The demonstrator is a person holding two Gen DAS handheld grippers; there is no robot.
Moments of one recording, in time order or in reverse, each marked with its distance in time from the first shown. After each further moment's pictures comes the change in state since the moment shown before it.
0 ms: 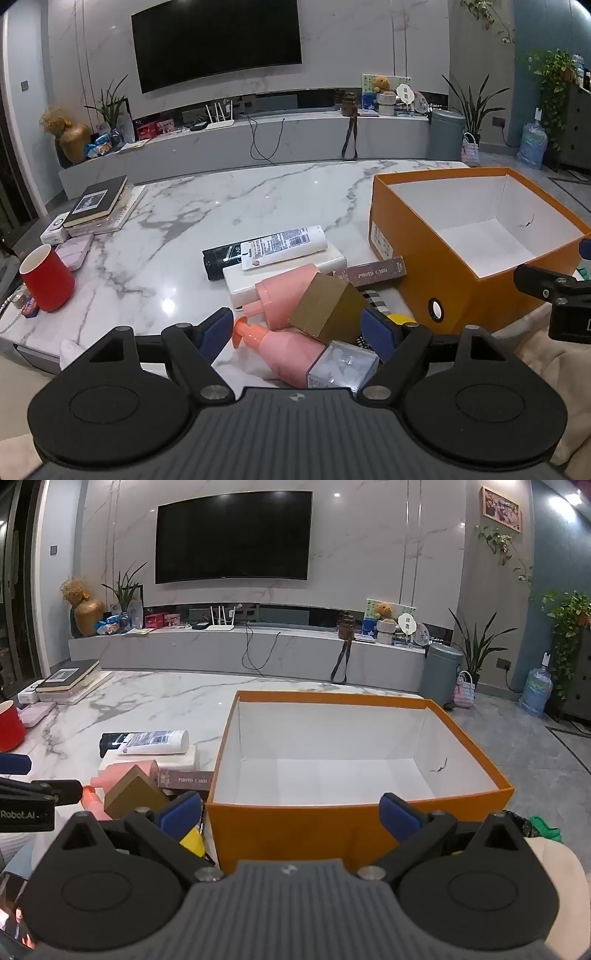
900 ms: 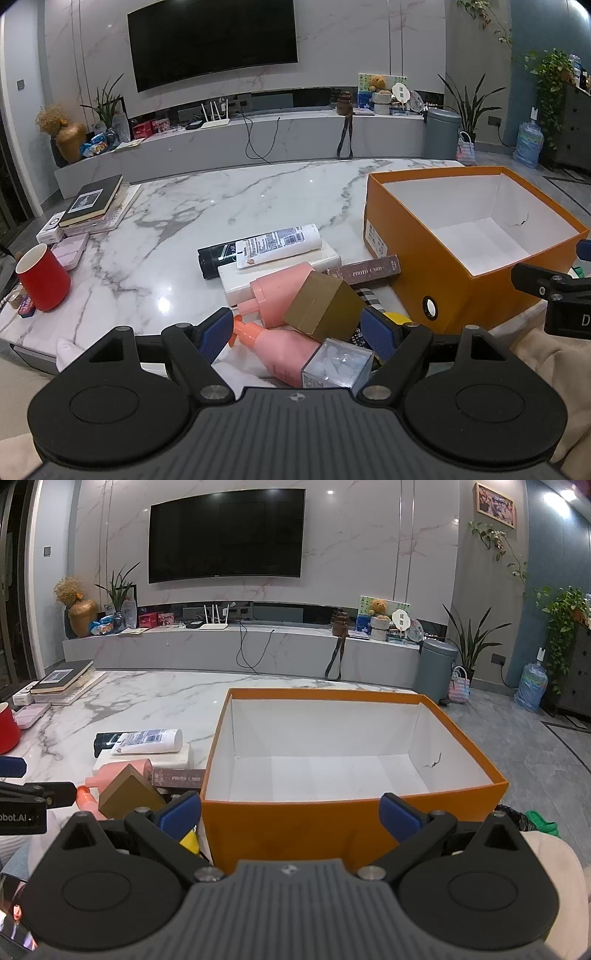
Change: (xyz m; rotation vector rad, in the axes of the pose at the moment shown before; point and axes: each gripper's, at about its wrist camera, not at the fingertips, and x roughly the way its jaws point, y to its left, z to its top) left arm 0.003 -0.001 -0.001 -0.011 -0.004 -0.009; right arm 0.000 -0.002 0.000 0.013 0.006 -0.010
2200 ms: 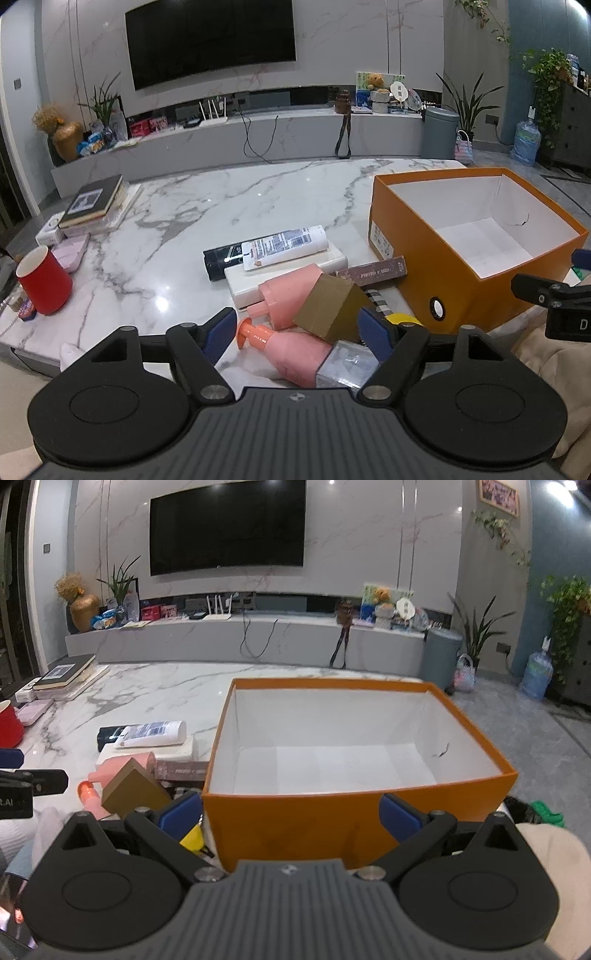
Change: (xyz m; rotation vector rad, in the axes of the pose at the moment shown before) left arm -0.002 0.012 0.004 -0.001 0.025 -0.029; right arm 0.010 0.001 0.001 0.014 0.053 0.046
